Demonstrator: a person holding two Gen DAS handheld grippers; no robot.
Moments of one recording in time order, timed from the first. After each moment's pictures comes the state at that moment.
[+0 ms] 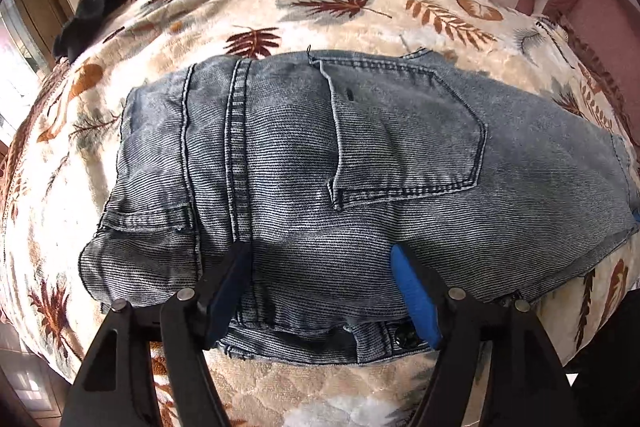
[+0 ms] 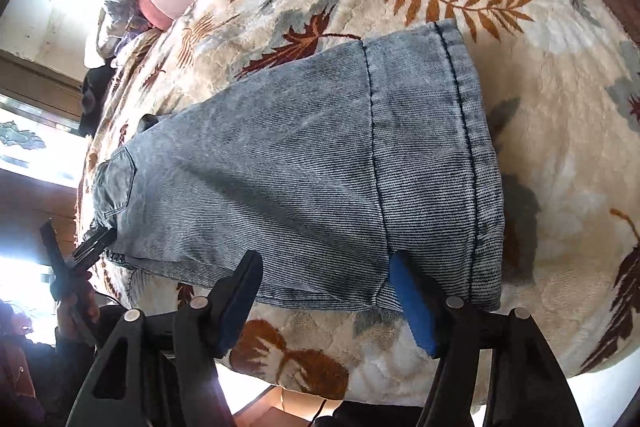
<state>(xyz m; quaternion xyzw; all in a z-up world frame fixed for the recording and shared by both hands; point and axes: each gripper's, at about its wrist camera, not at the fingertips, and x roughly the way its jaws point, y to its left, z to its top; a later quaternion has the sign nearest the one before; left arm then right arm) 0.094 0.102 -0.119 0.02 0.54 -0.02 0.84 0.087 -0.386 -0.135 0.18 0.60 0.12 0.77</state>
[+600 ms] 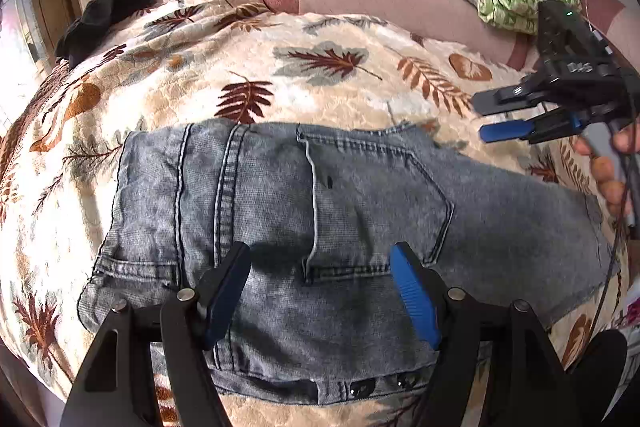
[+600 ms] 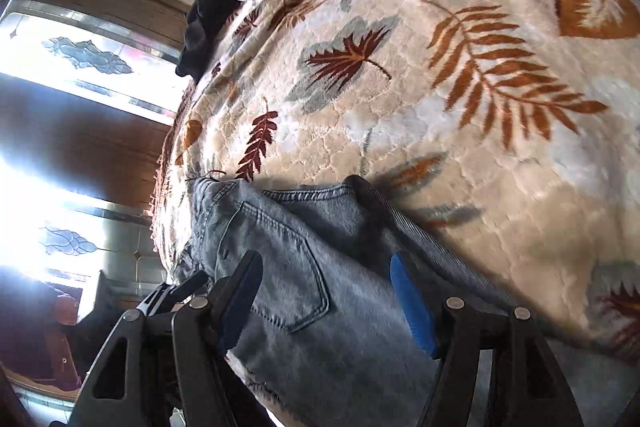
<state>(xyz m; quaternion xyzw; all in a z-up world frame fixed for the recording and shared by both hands) 0.113 0.107 -0.092 -0.06 0.48 -0.02 0.88 0.285 -0.124 -0.118 0.14 0.61 0.36 0.70</state>
